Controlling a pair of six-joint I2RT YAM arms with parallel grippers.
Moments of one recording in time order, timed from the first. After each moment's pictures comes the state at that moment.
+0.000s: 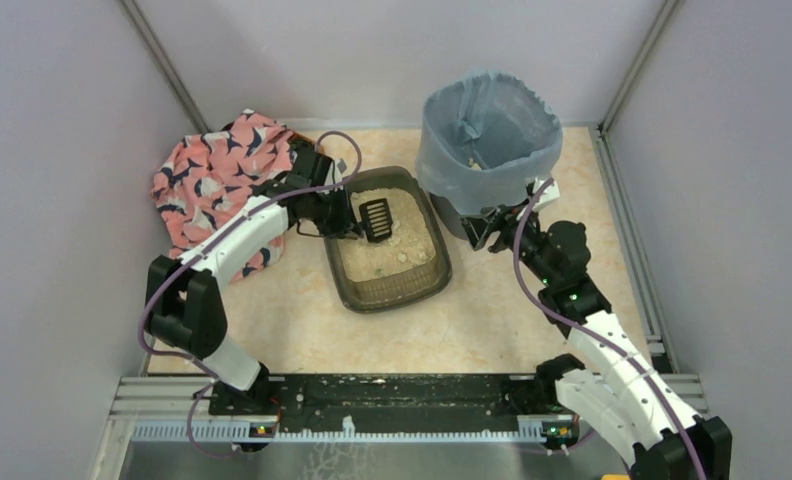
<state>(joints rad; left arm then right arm) -0.42 1.60 1.27 -0.64 0.26 -0.50 0.36 0.77 0.58 0.18 -0.24 0.38</state>
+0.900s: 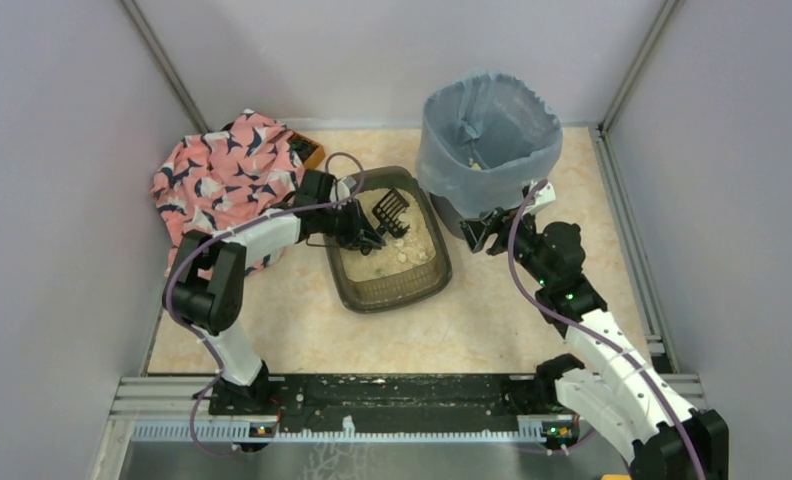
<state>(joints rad) -0.39 1.76 1.08 -0.20 0.62 -0.71 0.36 0.79 0.55 0.19 -0.23 0.38</state>
